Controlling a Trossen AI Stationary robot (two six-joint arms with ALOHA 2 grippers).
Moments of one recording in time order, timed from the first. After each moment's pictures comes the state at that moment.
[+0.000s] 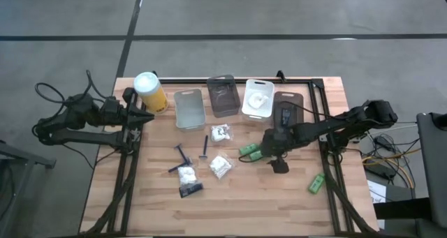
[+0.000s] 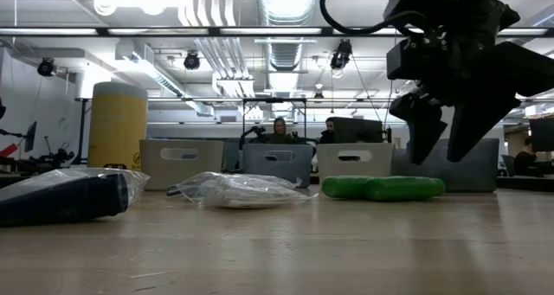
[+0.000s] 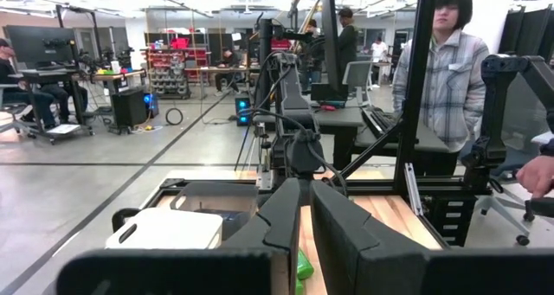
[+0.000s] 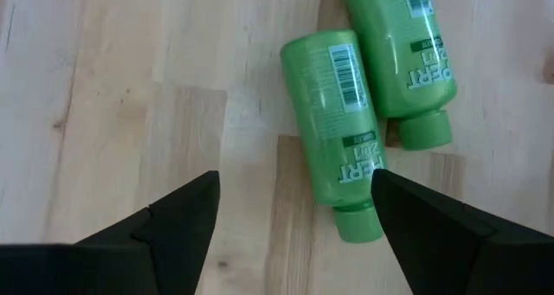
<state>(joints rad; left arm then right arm) 0.00 0.39 0.78 -0.40 0.00 -0.01 0.13 1.41 0.74 -0.49 -0.06 0.05</state>
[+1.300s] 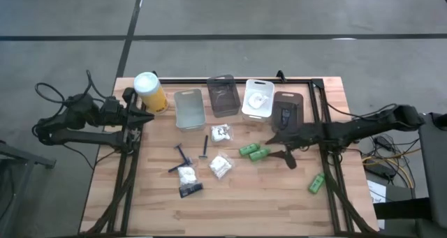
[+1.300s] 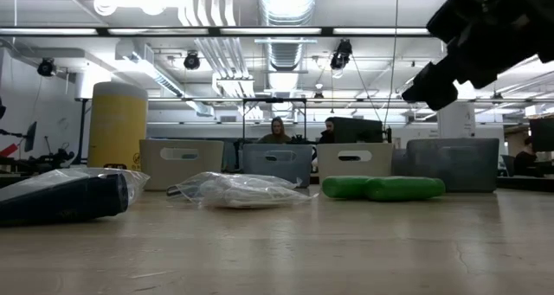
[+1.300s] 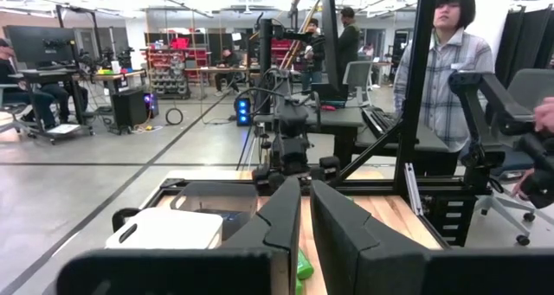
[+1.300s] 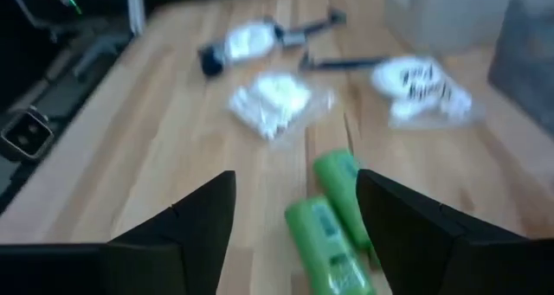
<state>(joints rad) 0.00 0.39 0.78 -0.40 0.00 -0.01 0.10 0.87 0.29 0.16 -0.05 0.20</state>
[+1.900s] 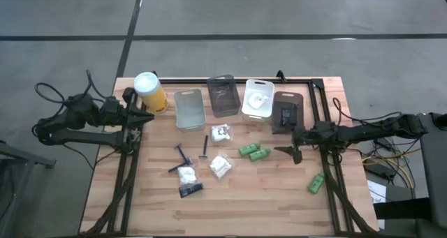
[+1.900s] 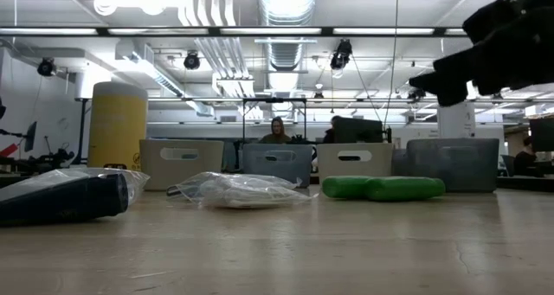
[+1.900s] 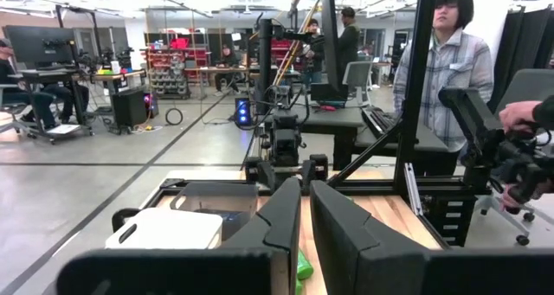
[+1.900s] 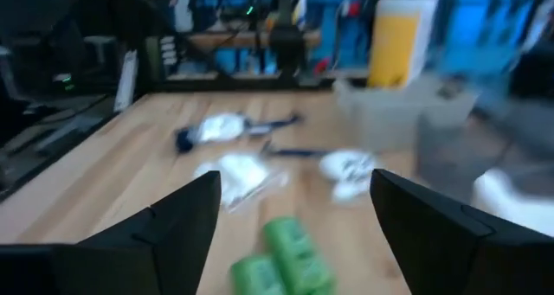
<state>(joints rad) 0.00 0.39 0.78 -0.40 0.00 -0.01 0.03 0.58 0.01 0.48 0.00 0.05</state>
